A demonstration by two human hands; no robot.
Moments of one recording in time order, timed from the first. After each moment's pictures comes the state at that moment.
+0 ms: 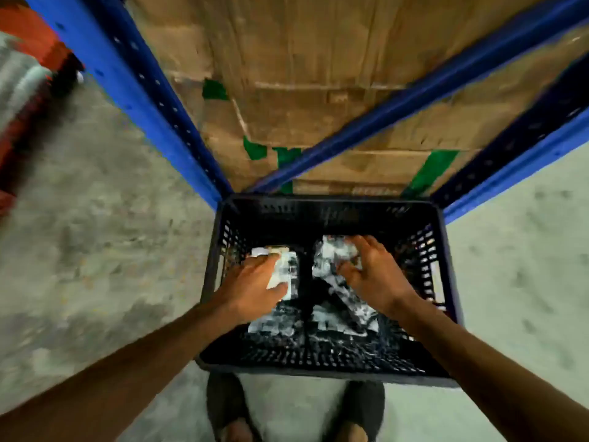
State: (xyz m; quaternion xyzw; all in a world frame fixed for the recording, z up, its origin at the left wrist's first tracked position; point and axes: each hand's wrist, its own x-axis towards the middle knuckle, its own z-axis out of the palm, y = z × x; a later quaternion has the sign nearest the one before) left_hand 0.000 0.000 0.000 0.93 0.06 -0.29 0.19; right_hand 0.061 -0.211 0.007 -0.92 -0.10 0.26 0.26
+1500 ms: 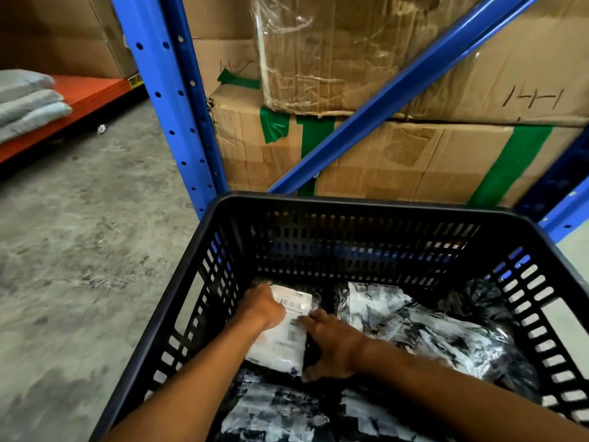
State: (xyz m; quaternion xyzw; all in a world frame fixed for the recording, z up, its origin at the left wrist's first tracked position) left_hand 0.058 0.024 -0.225 0.89 0.30 -0.20 0.29; right_hand 0.075 -0.127 -0.261 -0.88 -0.33 0.33 0.05
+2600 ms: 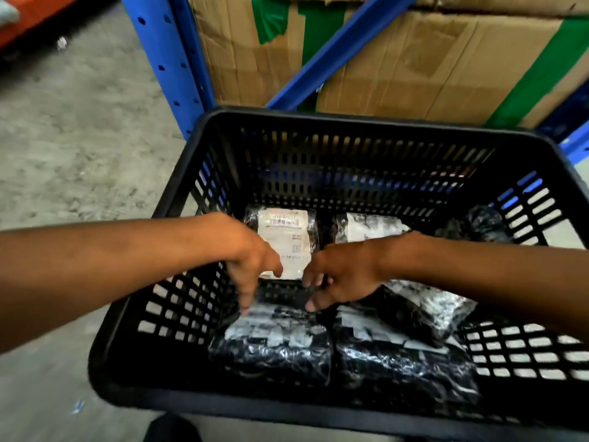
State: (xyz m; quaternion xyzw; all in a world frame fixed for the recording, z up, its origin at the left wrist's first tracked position) left_hand 0.041 0.025 -0.183 0.83 -0.17 -0.52 -0.10; right_hand 0.062 -0.132 -0.173 -0.79 -0.44 0.43 -0.02
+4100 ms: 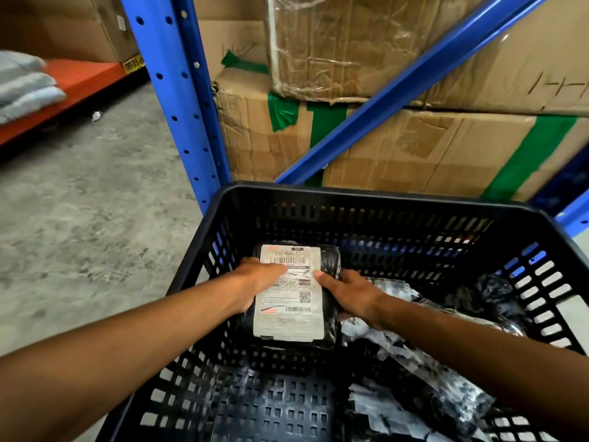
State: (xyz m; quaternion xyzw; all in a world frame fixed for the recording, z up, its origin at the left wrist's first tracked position) left_hand 0.069 0.042 -0.184 0.76 0.35 -0.17 0.52; right_hand 0.114 -0.123 -0.230 -0.79 -0.03 0.36 0.50
